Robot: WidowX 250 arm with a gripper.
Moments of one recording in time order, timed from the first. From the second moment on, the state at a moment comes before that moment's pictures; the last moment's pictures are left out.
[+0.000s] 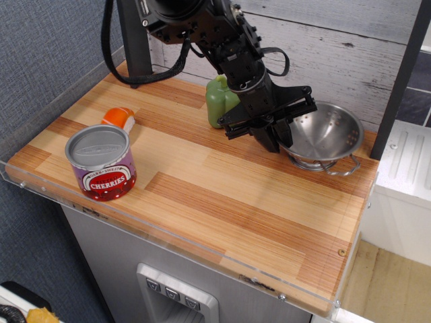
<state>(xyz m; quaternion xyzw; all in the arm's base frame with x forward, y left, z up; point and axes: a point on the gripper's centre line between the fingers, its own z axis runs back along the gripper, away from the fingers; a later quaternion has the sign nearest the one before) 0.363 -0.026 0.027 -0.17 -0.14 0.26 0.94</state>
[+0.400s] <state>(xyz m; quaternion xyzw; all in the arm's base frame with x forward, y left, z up) 0.369 -0.022 0.034 -0.13 -0.14 0.24 0.95</state>
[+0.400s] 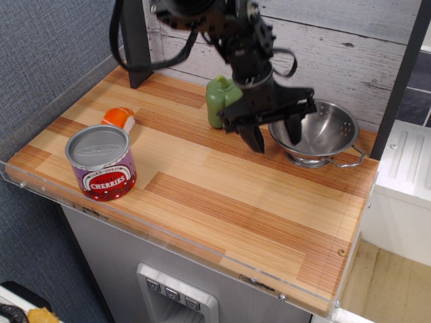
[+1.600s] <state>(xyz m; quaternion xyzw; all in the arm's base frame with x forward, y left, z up) 0.334 -0.012 0.104 0.03 -0.11 0.13 0.98</state>
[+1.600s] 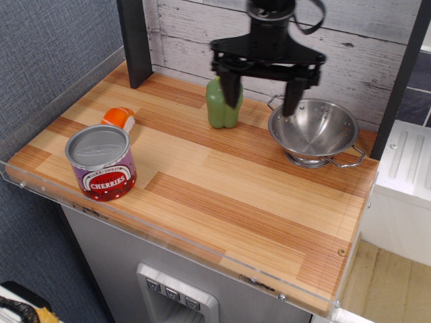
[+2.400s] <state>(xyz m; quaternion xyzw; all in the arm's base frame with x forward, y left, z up) 0.243 -0.011 0.174 -0.02 -0.15 0.02 0.99</state>
